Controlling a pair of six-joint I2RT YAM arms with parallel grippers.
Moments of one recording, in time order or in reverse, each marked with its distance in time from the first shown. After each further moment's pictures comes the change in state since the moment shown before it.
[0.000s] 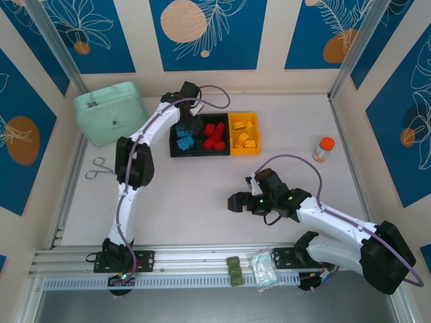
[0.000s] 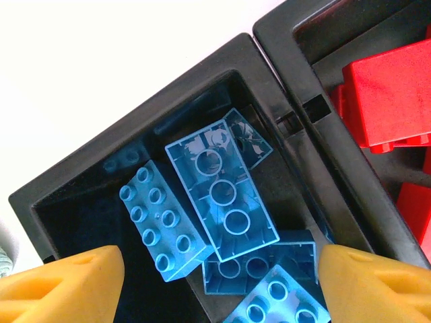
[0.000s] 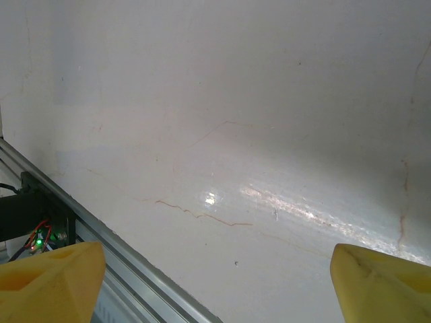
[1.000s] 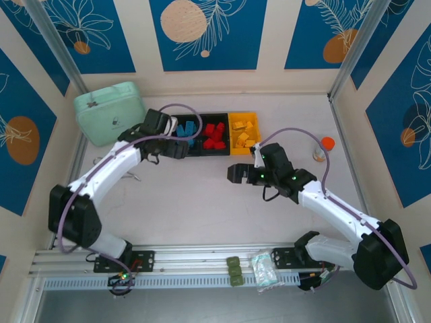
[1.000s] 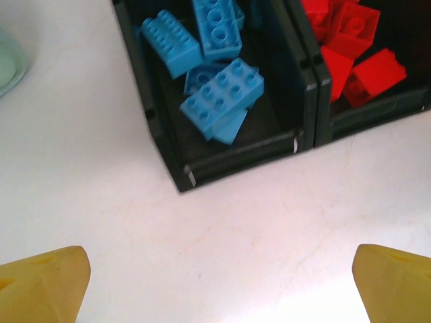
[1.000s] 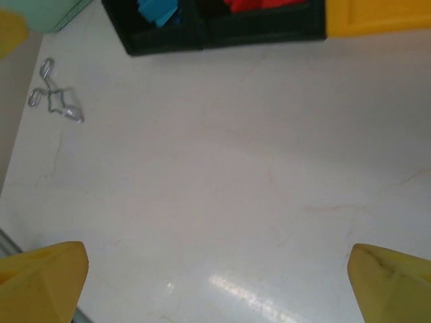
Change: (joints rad) left arm 0.000 -0.883 -1.003 0.331 0.088 -0.274; right arm -0.143 0.079 0.265 -0.018 0.153 -0.195
